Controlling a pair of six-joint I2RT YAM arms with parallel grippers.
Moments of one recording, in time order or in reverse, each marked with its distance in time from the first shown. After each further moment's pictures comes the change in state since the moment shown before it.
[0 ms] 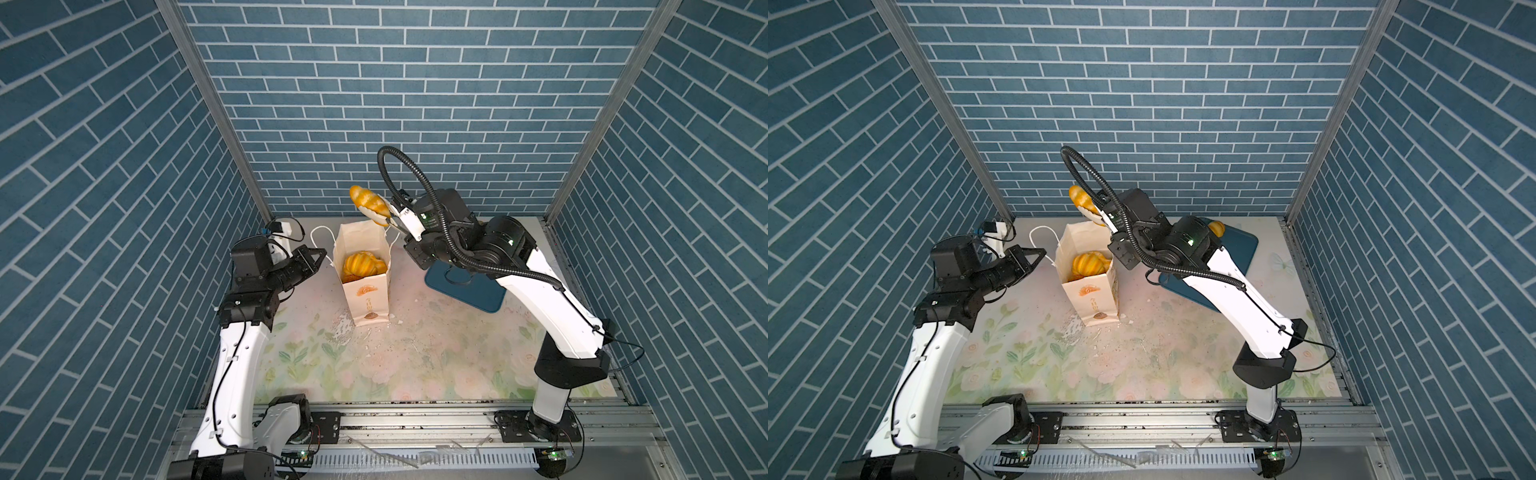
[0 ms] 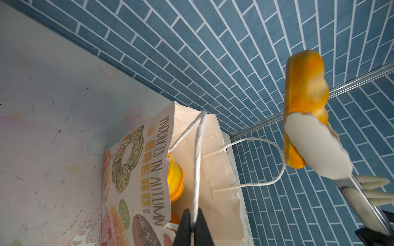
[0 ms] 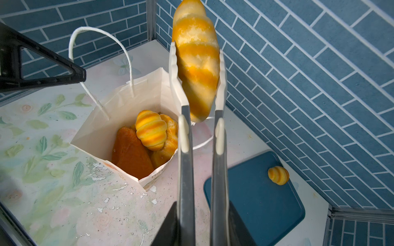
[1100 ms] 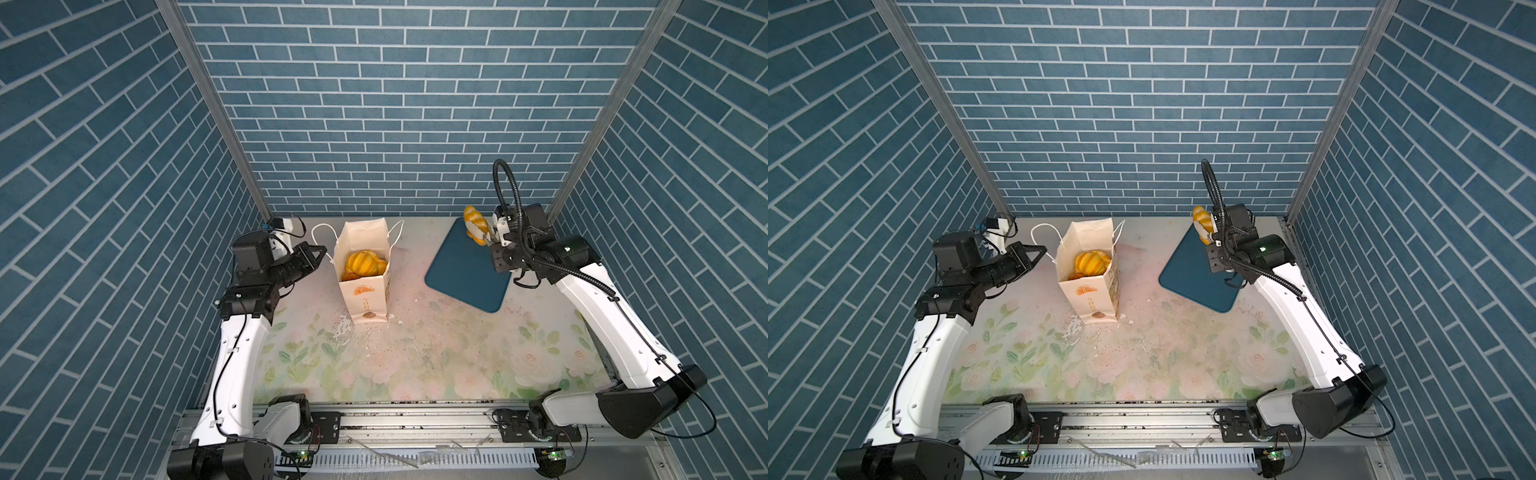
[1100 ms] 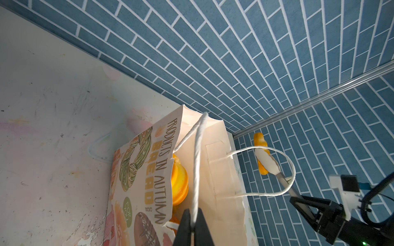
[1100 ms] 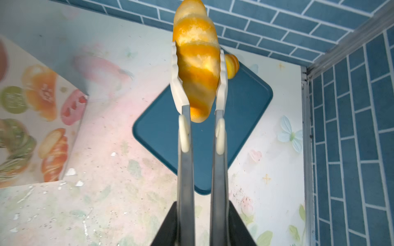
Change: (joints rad) left arm 0.000 0.041 0.031 -0.008 0.000 0.032; right arm -0.566 -0.478 -0.830 0.204 -0.166 0.163
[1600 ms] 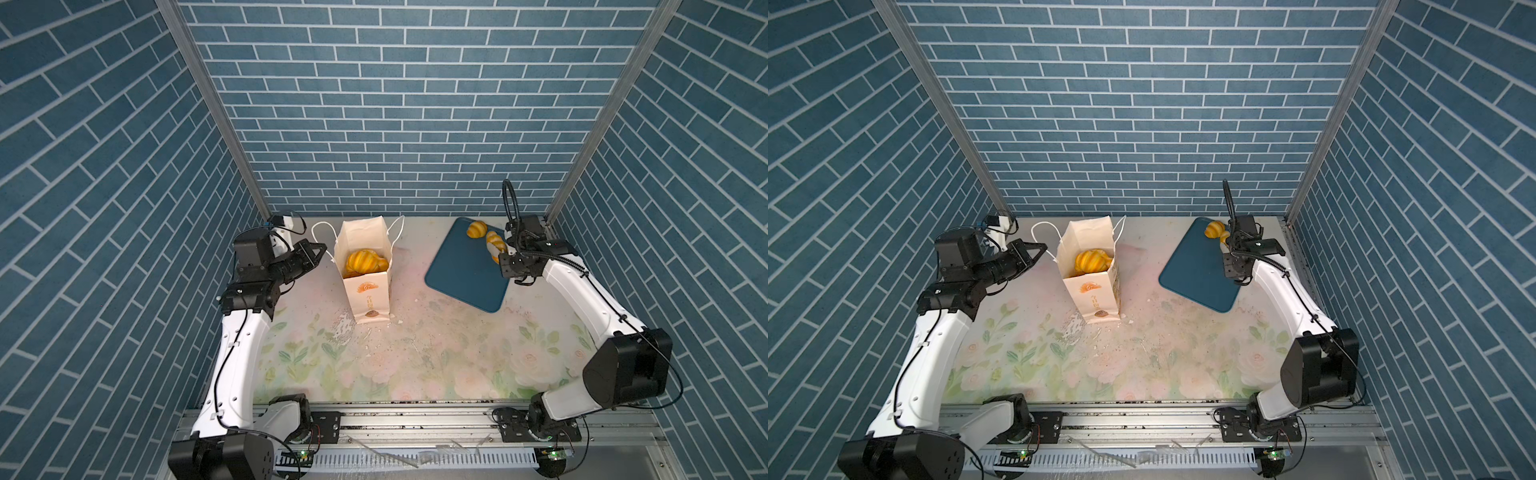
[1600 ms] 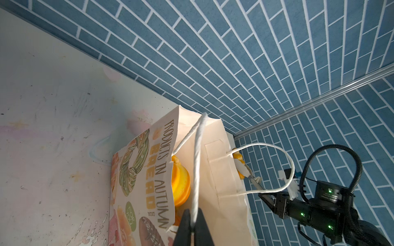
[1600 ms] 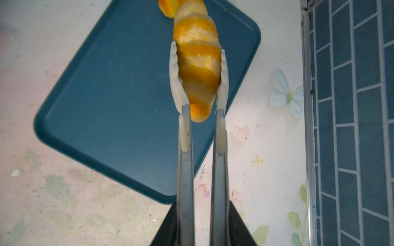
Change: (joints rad) left arm 0.000 0.028 0.016 0.009 -0.002 0.003; right arm -0.235 0.104 -0.281 0.185 -0.029 -0.035
